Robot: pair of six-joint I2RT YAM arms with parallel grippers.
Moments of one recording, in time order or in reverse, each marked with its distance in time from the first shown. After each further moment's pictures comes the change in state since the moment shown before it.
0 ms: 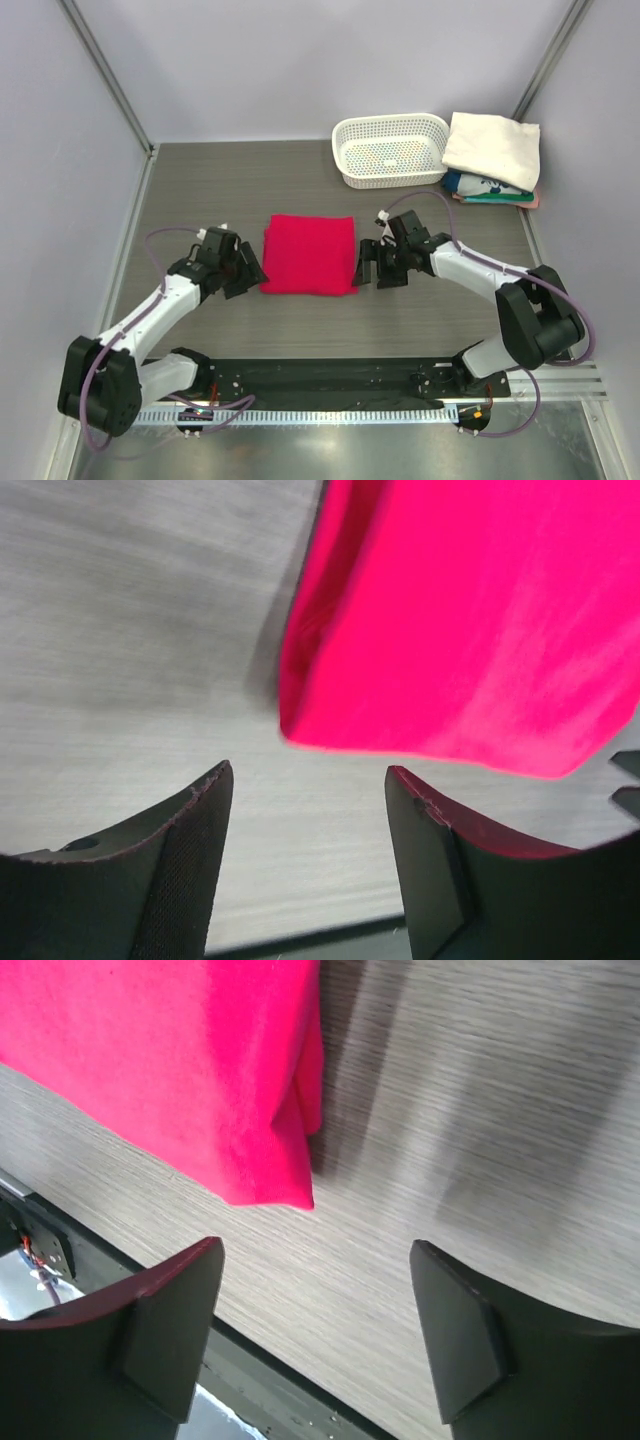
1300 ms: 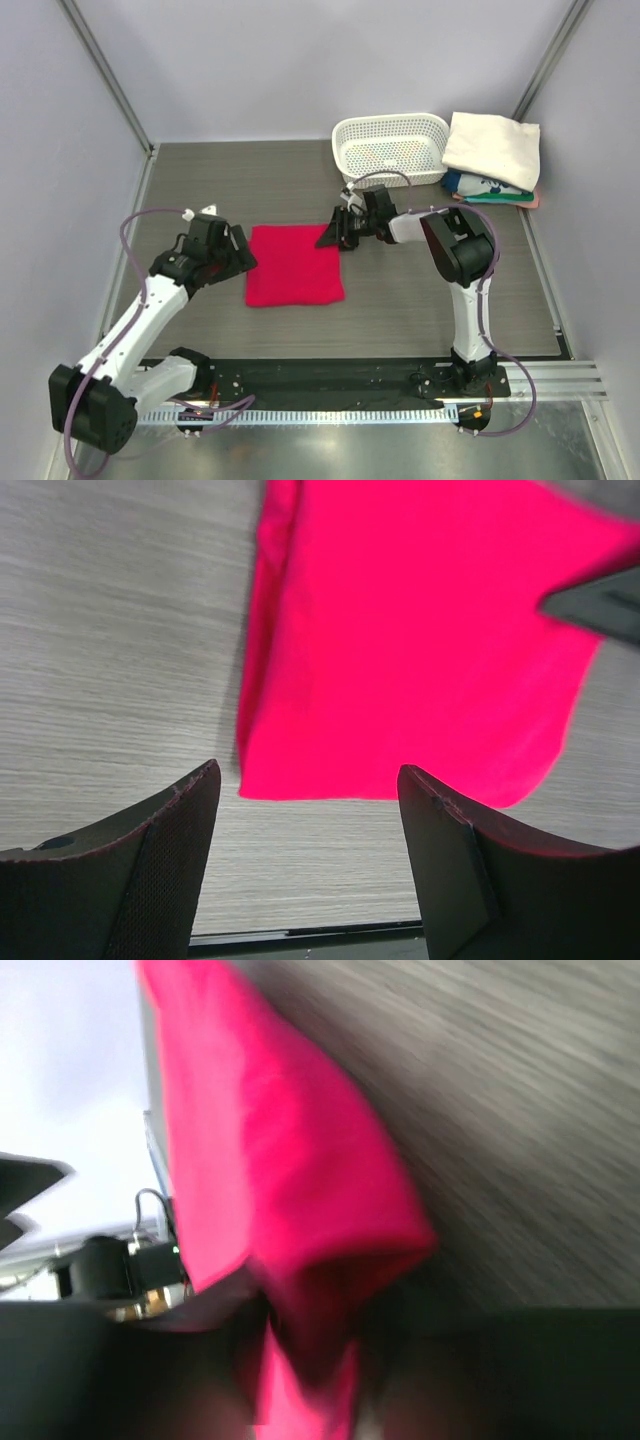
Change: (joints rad) left arm 0.005 -0.108 0.172 -0.208 -0.140 0.118; right arm -0.041 0.650 0.383 0.600 -0.454 0.174
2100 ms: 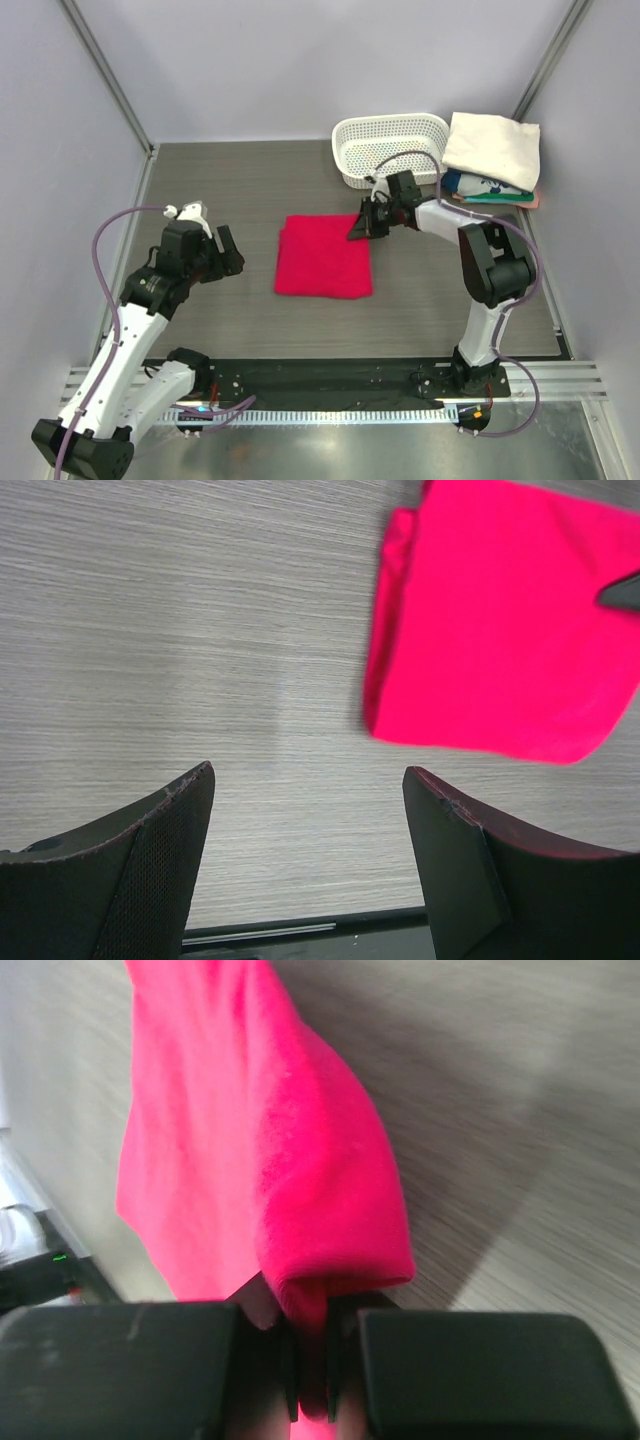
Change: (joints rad) left arm 0.032 -0.221 0.069 -0.118 -0.006 0.178; right arm -0.086 -0.232 -0.003 -0.414 0.212 -0.306
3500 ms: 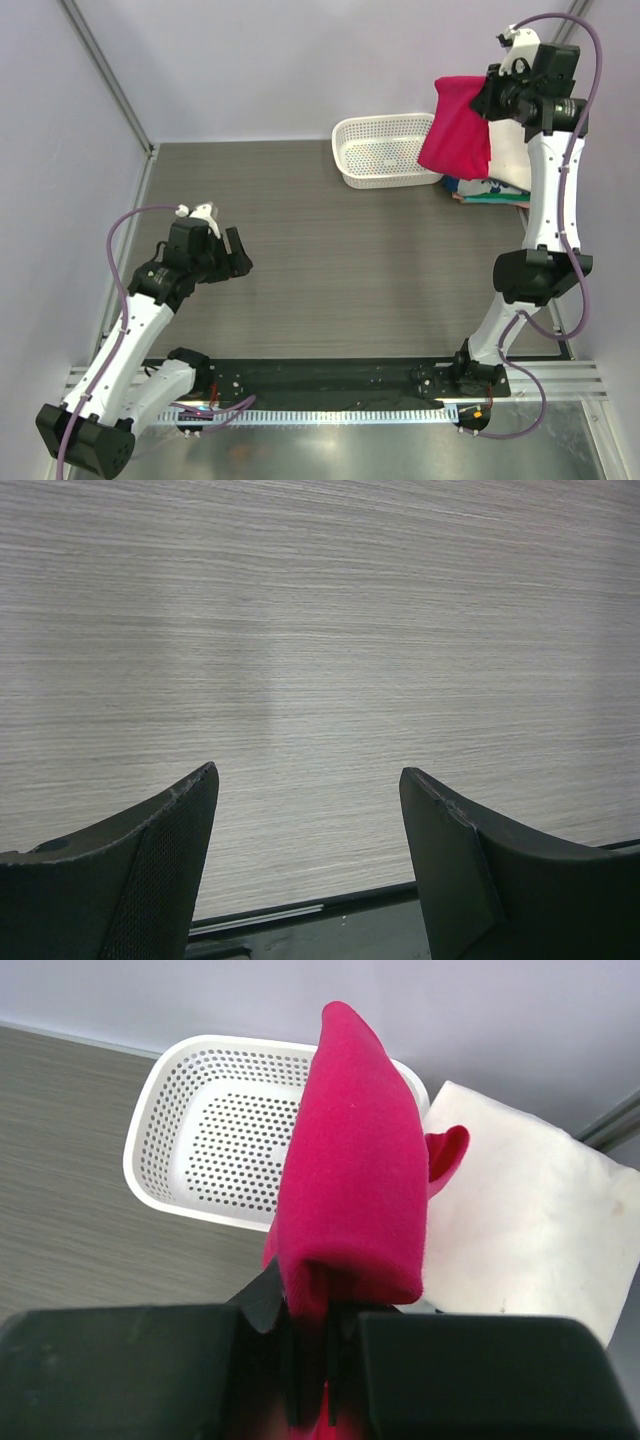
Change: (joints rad) left arm 0.000 0.058 -0.016 0.021 0.103 0.004; right arm -0.474 -0.066 1.089 -0.686 0.258 -0.497
